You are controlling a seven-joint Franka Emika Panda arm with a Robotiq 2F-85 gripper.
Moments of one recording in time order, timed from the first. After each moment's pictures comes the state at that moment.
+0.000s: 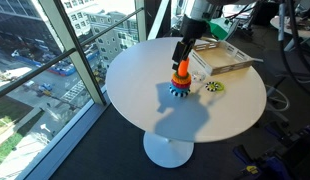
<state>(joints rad) 0.14 0.32 0.19 -1.92 0.13 2.31 -0.31</state>
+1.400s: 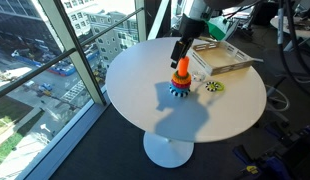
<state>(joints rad) 0.14 0.32 0.19 -1.92 0.09 2.36 -0.30</state>
